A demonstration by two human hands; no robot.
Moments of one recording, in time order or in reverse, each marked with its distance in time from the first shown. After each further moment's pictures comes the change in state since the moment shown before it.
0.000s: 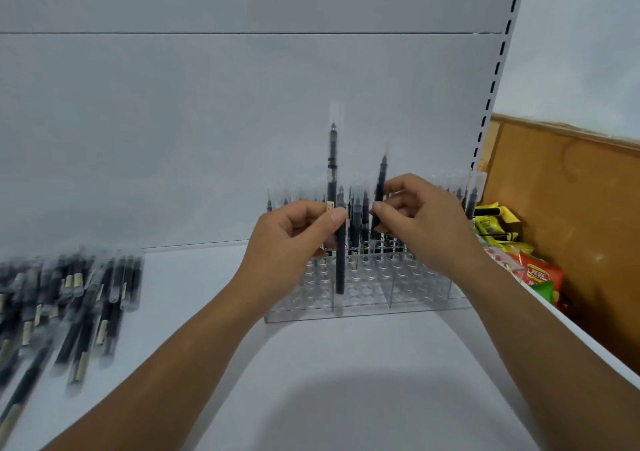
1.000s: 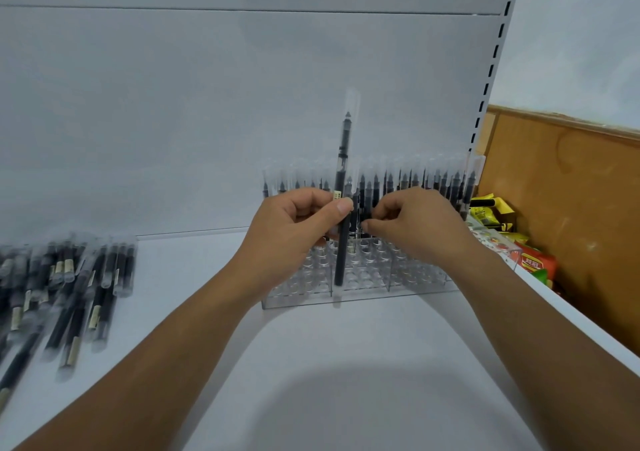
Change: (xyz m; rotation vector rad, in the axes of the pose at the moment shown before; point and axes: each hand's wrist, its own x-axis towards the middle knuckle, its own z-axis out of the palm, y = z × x) left_hand -0.001 -0.004 -0.001 0.057 -0.067 -0.011; right_hand -0.002 0.002 0.005 -0.473 -0.171 0.079
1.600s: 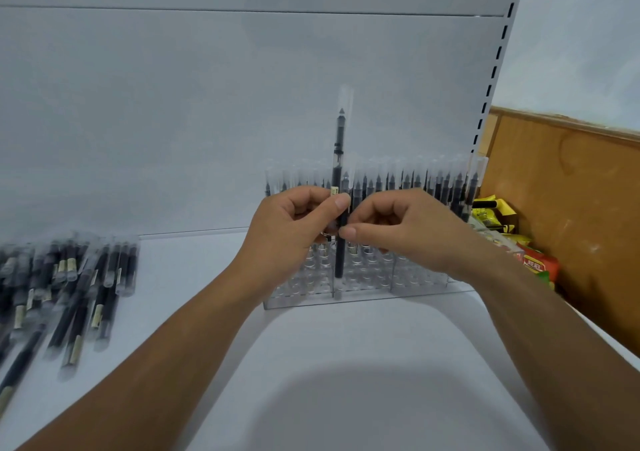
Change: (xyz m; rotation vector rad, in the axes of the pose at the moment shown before) left_hand 0.003 0.000 0.001 -0.020 0.071 -0.023; right_hand -0.024 -0.020 -0.017 0.484 -0.234 -0.160
